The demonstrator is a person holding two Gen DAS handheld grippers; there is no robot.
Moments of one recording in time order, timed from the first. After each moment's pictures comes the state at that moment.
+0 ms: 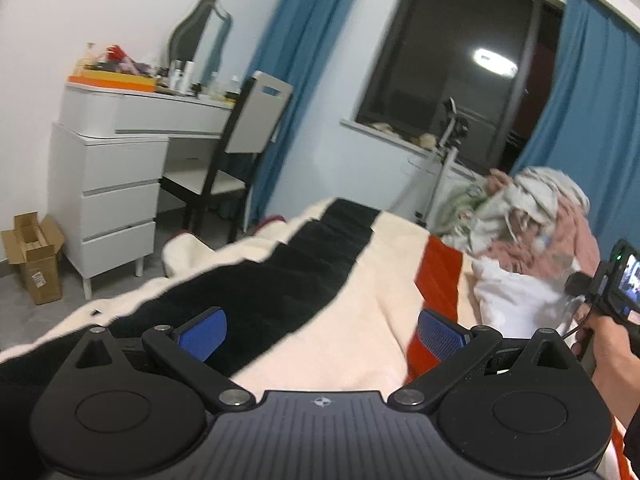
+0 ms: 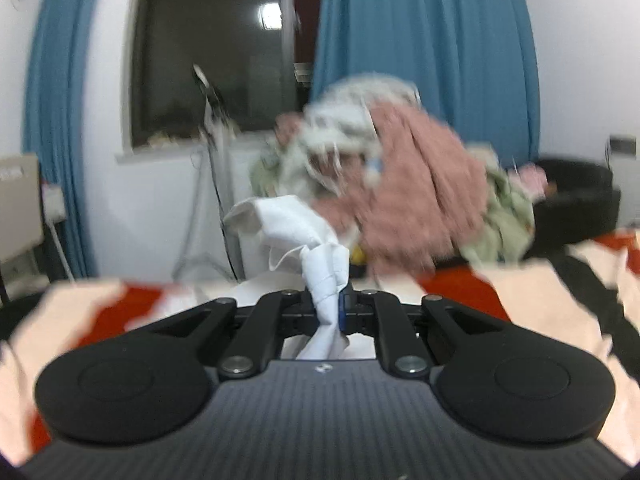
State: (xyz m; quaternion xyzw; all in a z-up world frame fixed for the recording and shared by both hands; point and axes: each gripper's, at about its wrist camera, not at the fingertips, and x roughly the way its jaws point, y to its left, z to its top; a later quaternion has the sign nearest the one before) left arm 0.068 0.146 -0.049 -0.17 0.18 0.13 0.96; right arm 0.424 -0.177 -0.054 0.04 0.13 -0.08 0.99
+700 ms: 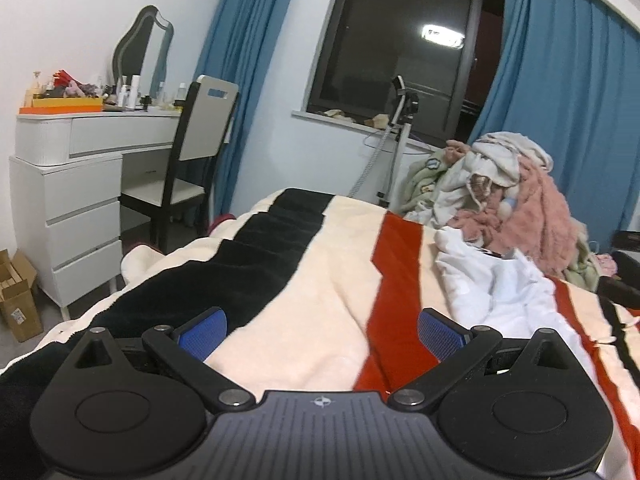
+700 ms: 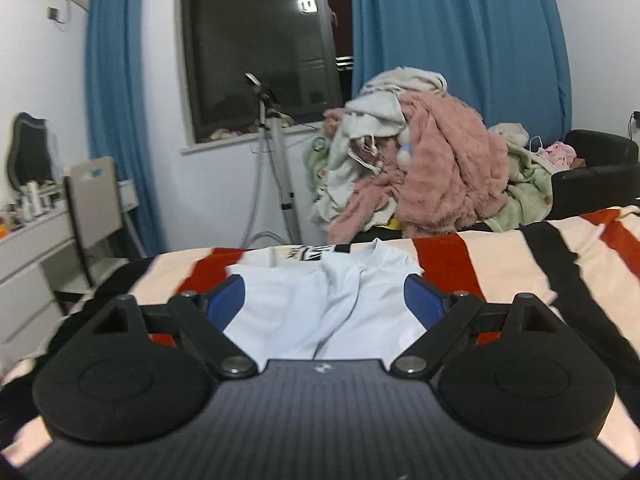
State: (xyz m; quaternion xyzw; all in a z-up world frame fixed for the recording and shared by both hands) left arm 0.073 0.127 -0.044 -0.12 0.19 0.06 0.97; right arm 0.215 -0.205 0.018 0.07 0.14 0.02 0.99
